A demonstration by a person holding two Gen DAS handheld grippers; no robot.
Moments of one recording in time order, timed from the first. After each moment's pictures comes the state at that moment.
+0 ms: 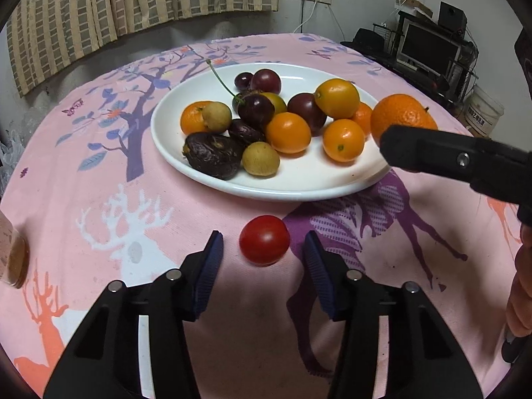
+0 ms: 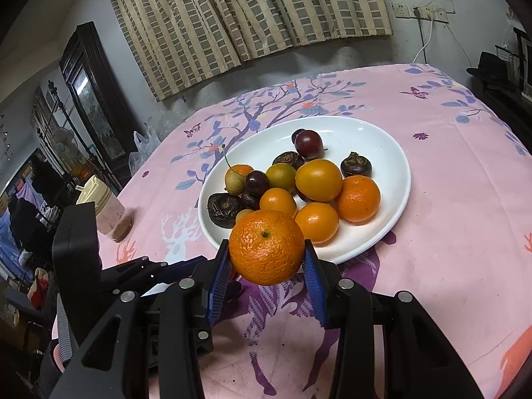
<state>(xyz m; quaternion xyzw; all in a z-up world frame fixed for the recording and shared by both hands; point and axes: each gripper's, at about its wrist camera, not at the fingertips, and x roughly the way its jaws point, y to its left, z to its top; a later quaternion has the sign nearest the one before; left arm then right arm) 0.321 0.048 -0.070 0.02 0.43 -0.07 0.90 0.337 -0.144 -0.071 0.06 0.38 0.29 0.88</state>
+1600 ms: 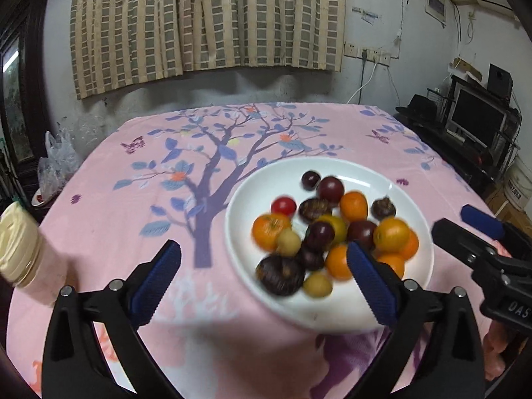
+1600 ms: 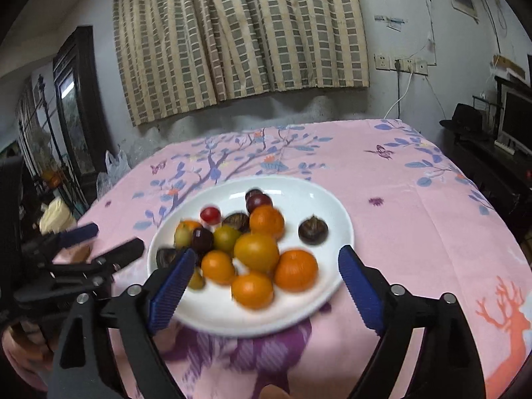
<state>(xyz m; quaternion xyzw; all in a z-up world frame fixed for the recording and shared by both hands) 0.346 0.077 -0.003 -0.02 0.33 0.07 0.94 0.356 -0.166 -0.054 0.00 0.28 0.23 0.93</state>
